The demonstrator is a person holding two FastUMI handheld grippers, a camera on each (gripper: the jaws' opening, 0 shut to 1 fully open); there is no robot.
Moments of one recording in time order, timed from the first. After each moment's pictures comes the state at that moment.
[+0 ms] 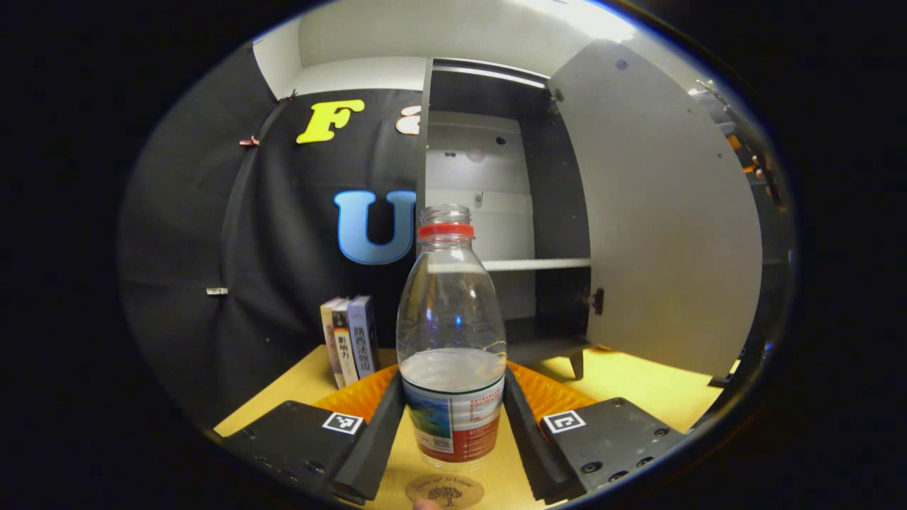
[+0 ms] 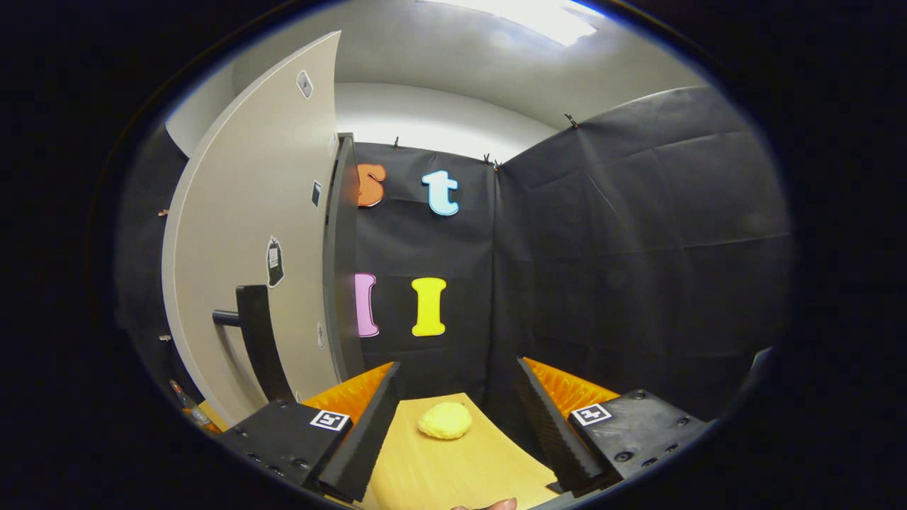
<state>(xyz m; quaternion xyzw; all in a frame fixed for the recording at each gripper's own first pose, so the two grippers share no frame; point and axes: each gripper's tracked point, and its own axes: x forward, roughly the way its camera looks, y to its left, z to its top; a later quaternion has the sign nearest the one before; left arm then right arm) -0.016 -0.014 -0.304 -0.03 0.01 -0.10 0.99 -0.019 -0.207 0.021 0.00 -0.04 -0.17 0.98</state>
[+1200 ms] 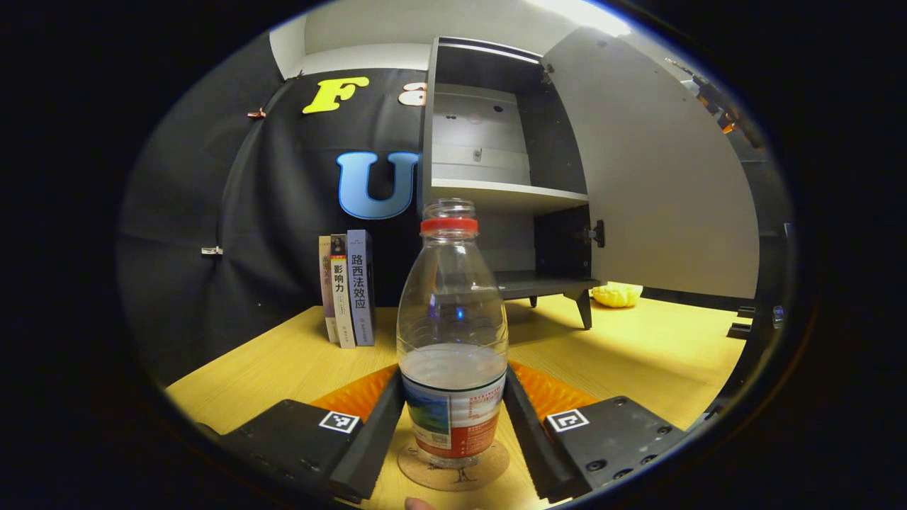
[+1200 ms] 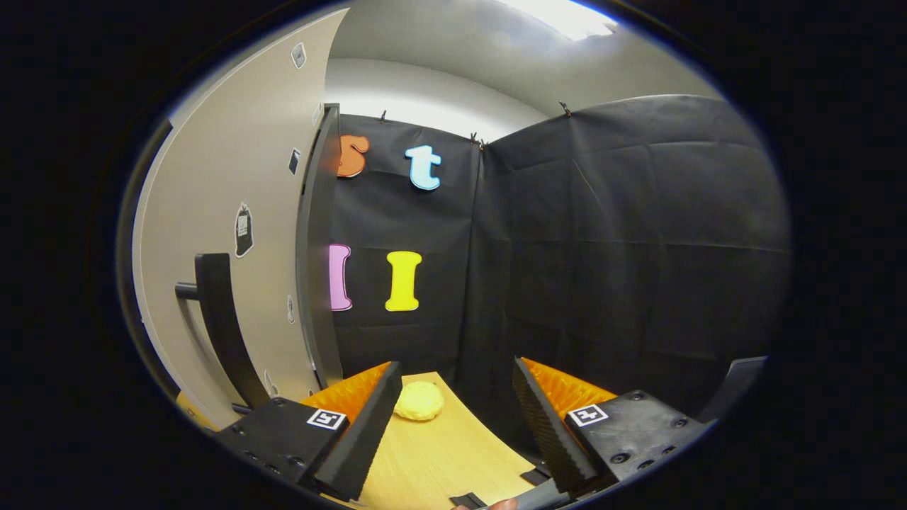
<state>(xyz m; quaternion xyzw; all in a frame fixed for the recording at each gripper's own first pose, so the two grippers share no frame) -0.024 -0.011 -0.416 -0.03 0.04 -0.11 0.99 -0.024 -0.224 0.007 -0.02 0.01 -0.22 0.98</state>
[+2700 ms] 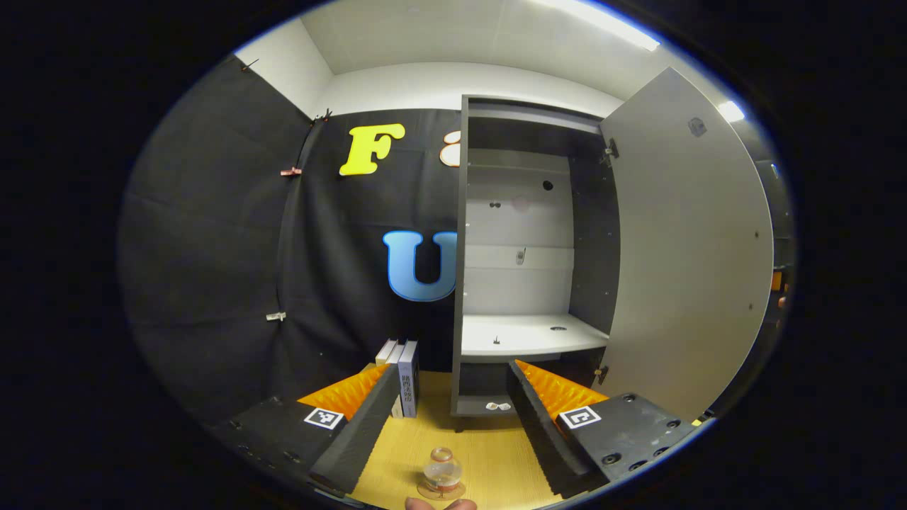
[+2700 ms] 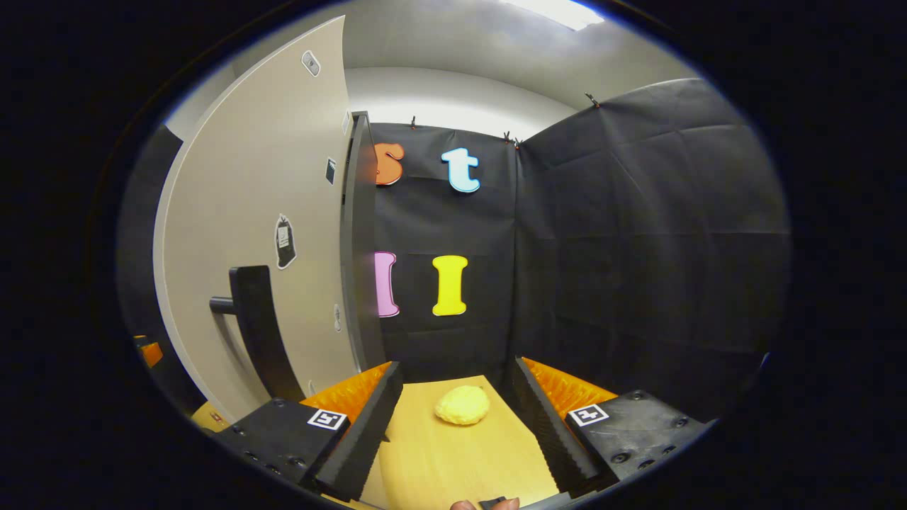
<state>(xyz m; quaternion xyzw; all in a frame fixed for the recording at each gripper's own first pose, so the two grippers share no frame) -0.054 0.012 -0.056 -0.05 0.03 0.01 1.00 0.001 -0.180 0.001 0.02 0.01 -0.11 0.99</state>
